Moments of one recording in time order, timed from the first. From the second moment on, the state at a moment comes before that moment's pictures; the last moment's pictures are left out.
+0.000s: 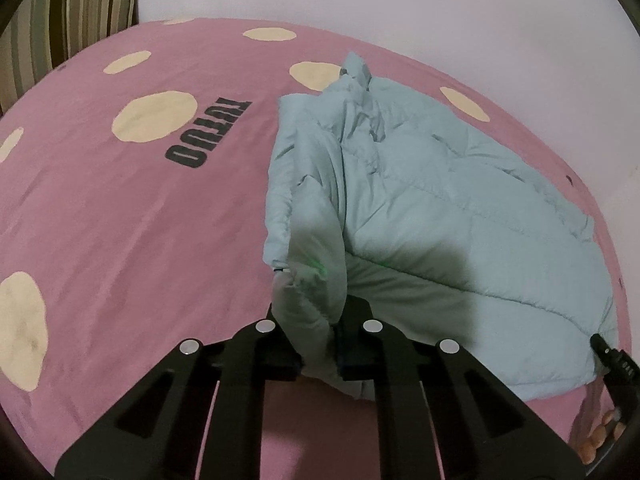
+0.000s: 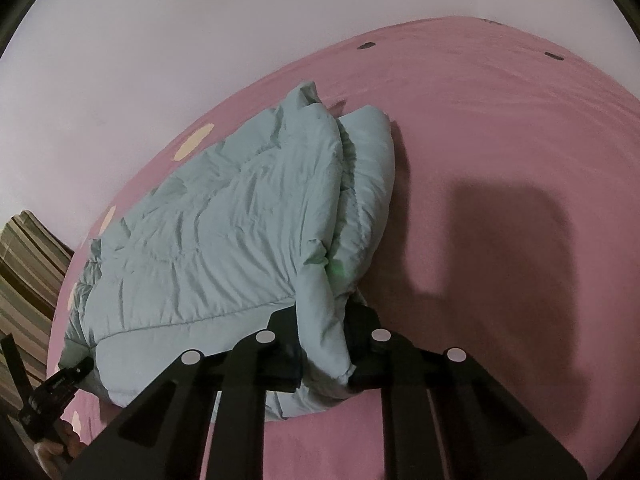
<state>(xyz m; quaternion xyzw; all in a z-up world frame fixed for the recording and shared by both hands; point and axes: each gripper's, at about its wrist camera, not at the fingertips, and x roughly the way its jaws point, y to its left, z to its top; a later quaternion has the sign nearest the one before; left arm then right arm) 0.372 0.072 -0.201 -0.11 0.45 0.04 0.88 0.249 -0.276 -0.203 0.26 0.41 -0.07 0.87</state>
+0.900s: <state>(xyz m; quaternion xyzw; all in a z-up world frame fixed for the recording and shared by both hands) 0.292 0.091 -0.198 -0.11 0.45 0.06 0.88 0.256 -0.276 -0.200 0.24 0.41 -0.07 0.88</state>
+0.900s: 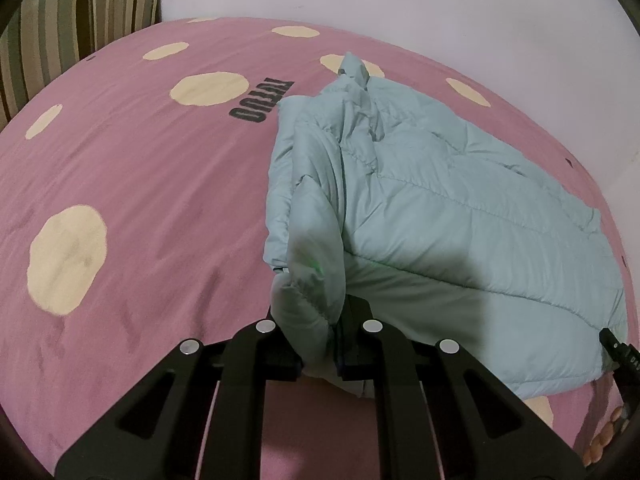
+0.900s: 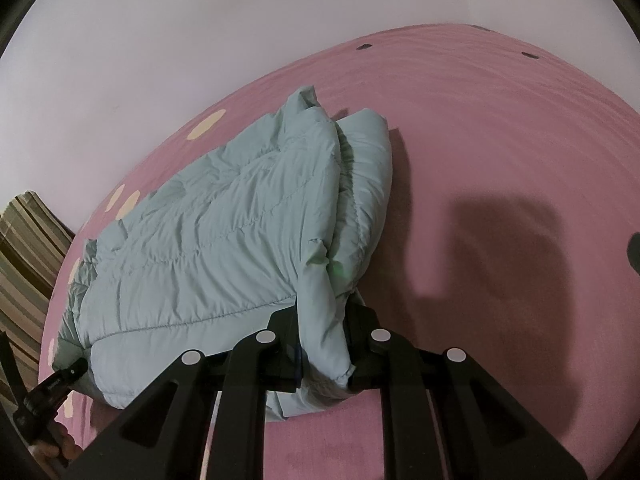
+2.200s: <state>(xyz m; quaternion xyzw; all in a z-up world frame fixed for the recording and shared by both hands) 0.139 0.122 -0.190 -0.13 0.46 0.04 0.88 0.330 -0.305 -0.203 0.23 0.43 -0.04 0.87</state>
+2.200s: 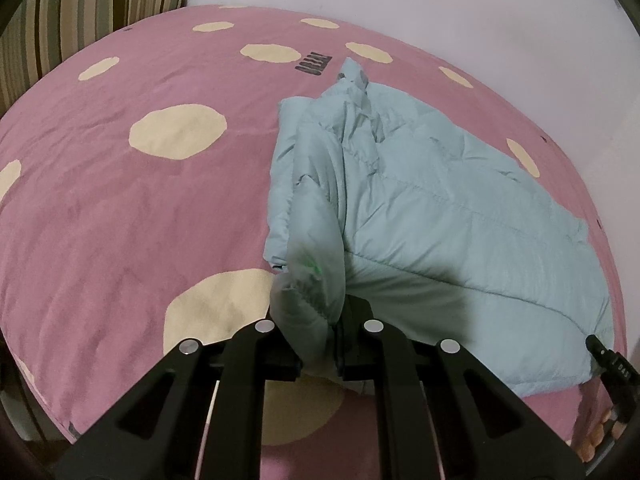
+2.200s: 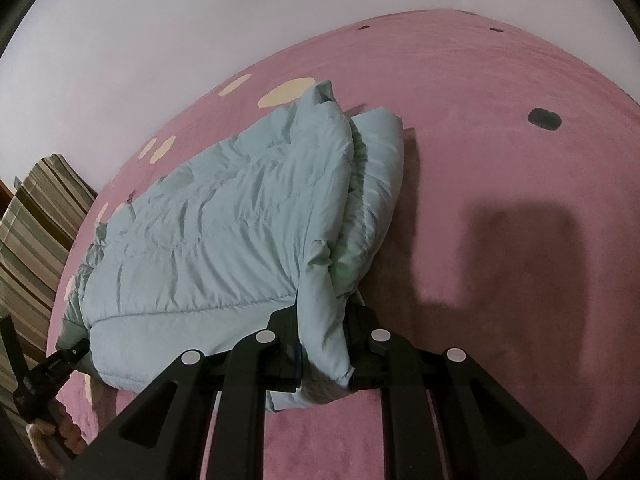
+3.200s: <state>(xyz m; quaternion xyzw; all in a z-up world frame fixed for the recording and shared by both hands) 0.124 0.177 -0.119 -0.09 0.45 0.06 0.89 0.440 -0.282 -0.163 0.12 0.39 -0.06 0.91</state>
